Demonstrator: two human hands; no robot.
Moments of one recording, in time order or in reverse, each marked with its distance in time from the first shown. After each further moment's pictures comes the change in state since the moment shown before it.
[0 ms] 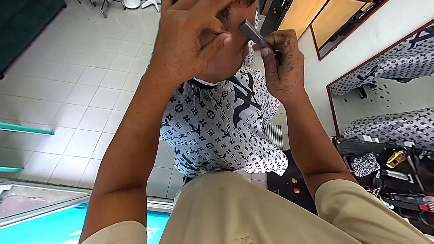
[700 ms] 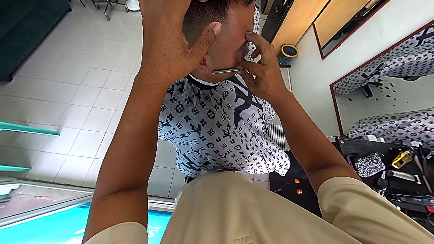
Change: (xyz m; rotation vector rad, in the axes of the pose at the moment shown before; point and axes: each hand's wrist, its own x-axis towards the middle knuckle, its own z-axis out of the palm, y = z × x) left_hand -0.005 -0.003 -0.009 0.115 0.128 -0.119; right_hand -0.012 0.029 0.031 -0.159 -0.122 -0.150
